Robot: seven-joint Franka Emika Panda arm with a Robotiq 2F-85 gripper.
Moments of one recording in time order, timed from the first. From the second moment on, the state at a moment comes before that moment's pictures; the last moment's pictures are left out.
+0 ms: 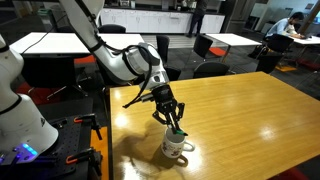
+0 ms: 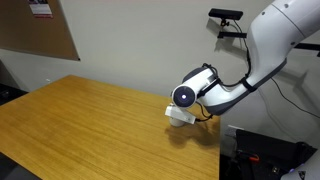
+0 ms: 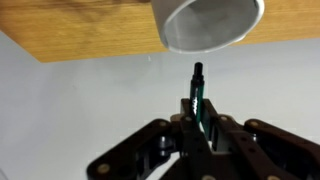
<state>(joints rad) -0.03 0.19 -0.11 -2.29 -1.34 2.25 2.48</state>
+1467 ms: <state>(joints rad) -0.03 0.33 -0.08 -2.19 -1.34 2.22 2.48</state>
